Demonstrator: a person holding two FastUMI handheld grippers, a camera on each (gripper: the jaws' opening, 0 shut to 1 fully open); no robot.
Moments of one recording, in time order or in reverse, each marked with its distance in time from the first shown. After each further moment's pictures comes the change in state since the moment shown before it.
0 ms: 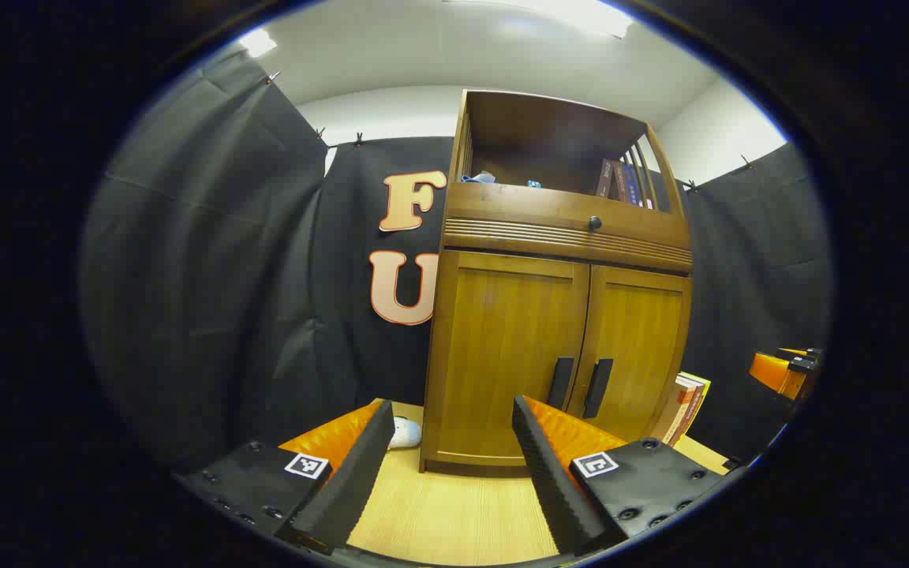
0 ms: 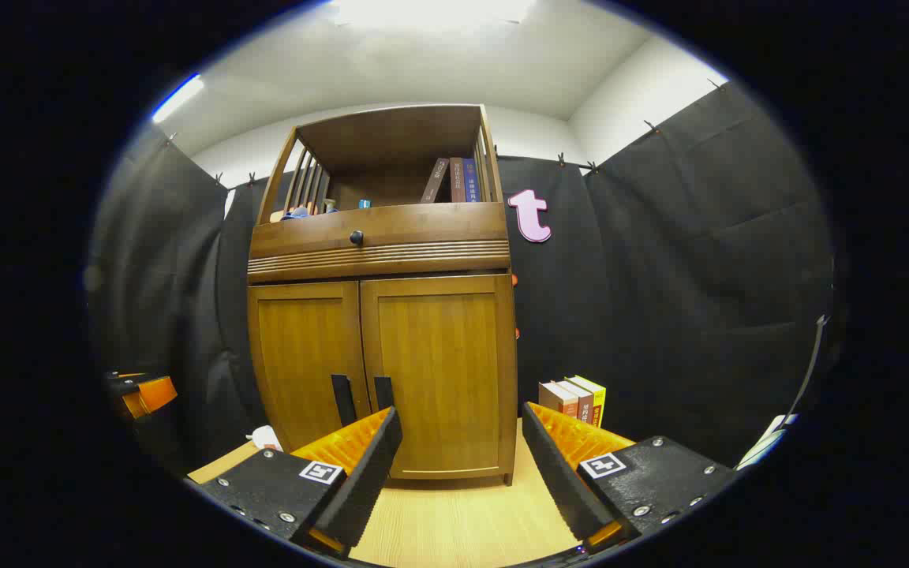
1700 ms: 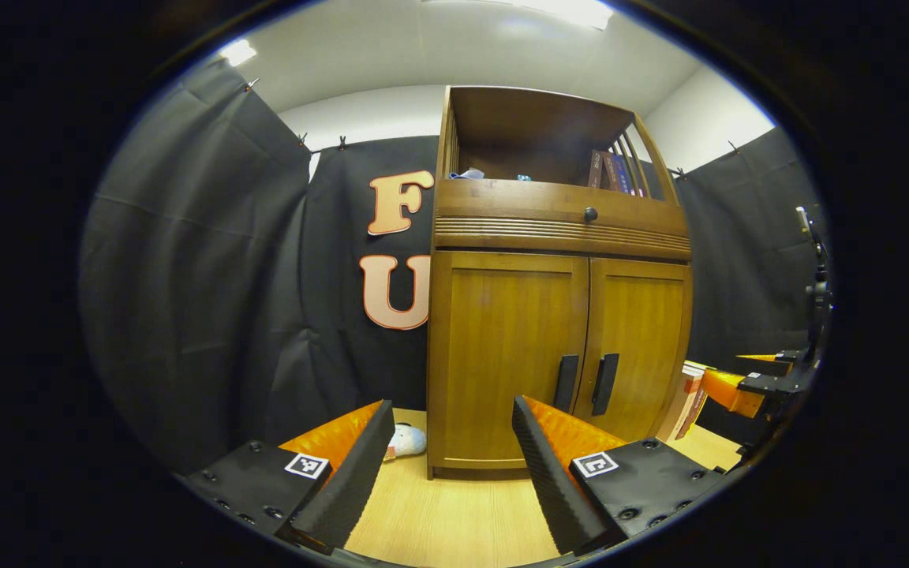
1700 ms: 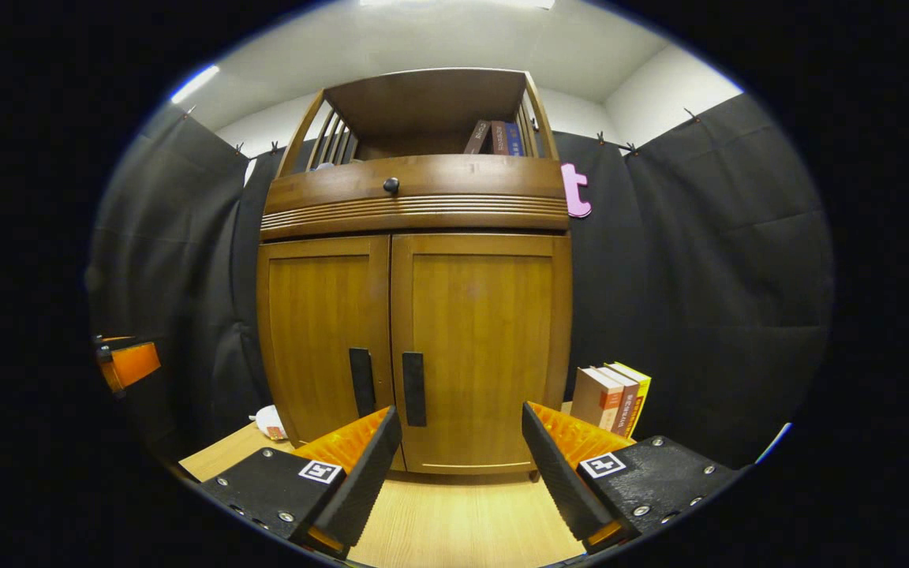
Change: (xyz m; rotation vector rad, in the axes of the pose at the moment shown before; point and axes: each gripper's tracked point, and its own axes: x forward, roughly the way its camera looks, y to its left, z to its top) left arm 0.030 0.007 0.007 0.071 -0.002 -0.018; right arm 0.077 0.064 -0.039 -0.028 0.108 0.099
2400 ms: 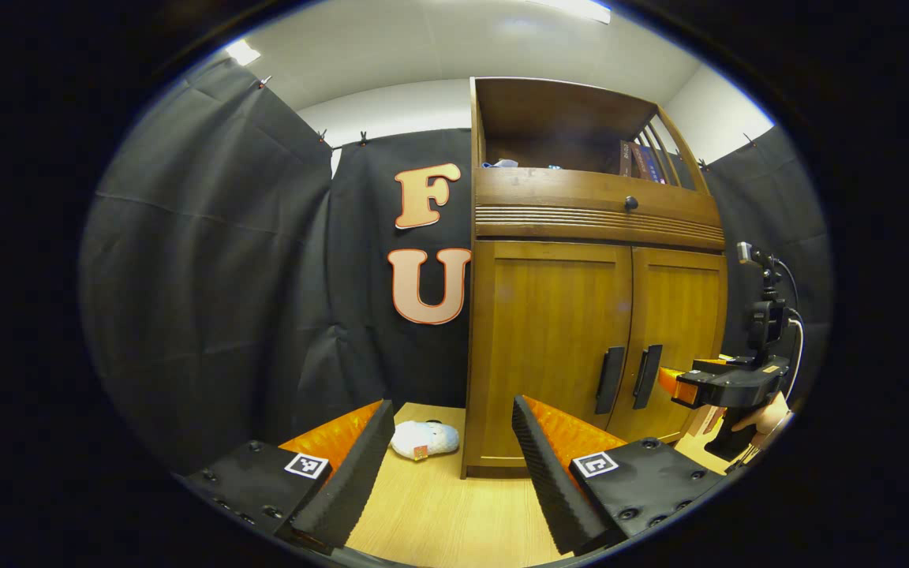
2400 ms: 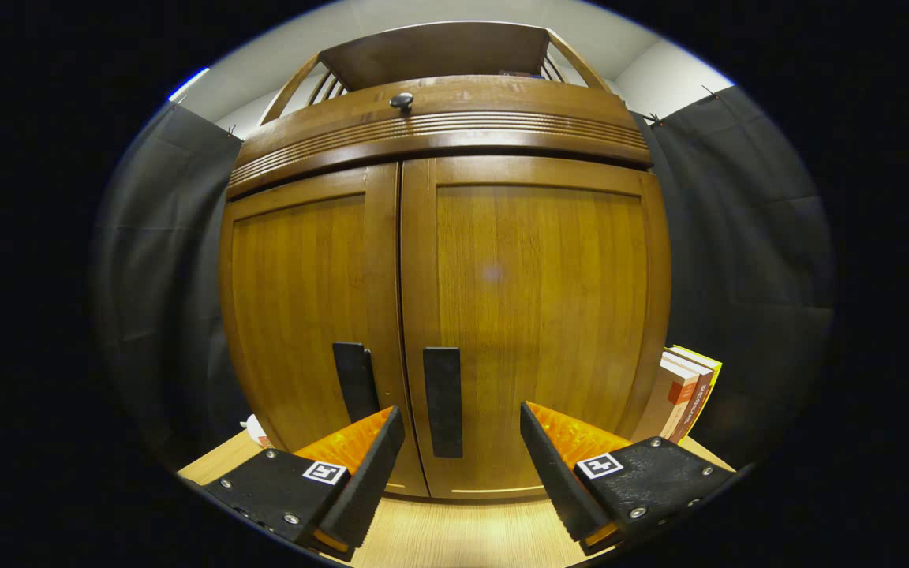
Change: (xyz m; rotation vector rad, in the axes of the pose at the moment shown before) left arm 0.008 0.045 -0.013 0.019 0.018 0.095; right arm 0.143 0.042 -0.044 0.014 0.075 0.028
